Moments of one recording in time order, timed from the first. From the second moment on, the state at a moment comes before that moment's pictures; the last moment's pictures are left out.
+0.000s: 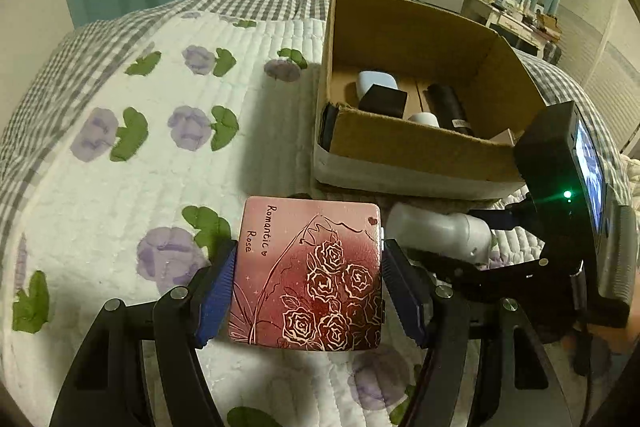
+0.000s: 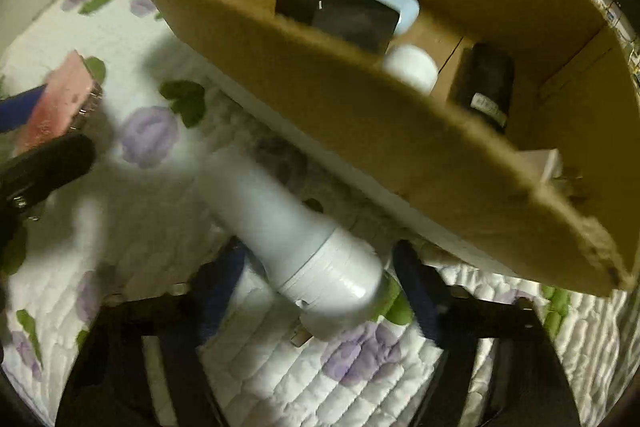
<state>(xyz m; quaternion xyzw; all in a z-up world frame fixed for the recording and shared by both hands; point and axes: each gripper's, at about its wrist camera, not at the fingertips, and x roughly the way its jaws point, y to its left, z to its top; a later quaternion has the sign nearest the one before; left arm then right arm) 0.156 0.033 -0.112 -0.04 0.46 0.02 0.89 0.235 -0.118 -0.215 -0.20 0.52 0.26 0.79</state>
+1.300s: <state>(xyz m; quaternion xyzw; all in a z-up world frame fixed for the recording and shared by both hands) 0.292 -0.019 -0.031 0.03 0.37 -0.05 0.93 0.303 -0.182 -0.076 -0.12 0.40 0.18 0.89</state>
